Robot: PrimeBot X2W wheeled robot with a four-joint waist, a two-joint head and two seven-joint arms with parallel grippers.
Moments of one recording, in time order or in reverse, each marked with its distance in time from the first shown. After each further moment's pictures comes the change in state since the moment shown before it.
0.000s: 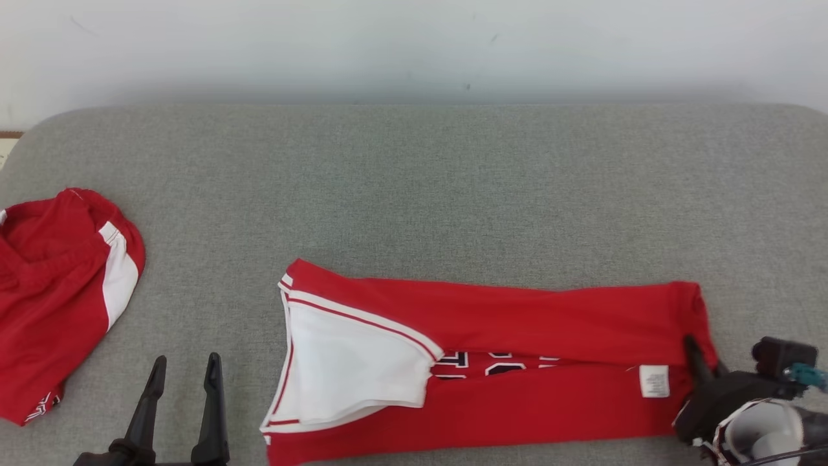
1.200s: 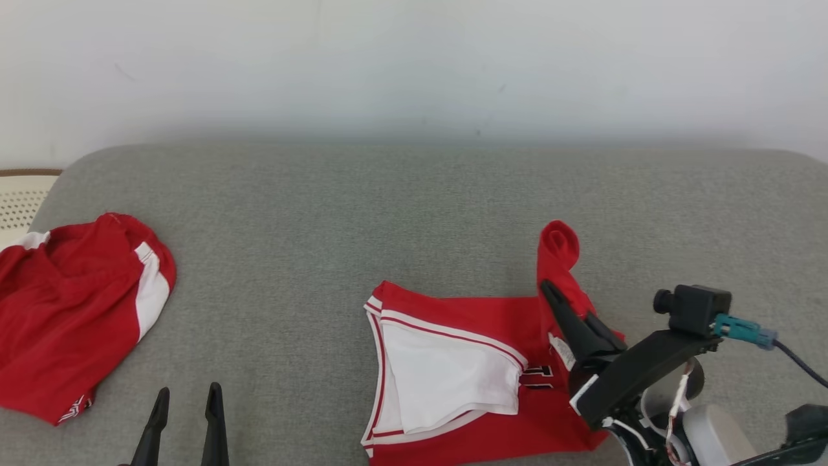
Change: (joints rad) left arm 0.049 -0.043 0.050 0.044 0.006 -0.042 0.000; right arm 0.087 0.088 0.200 -0.639 0.309 0.000 0.293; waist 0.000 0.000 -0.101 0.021
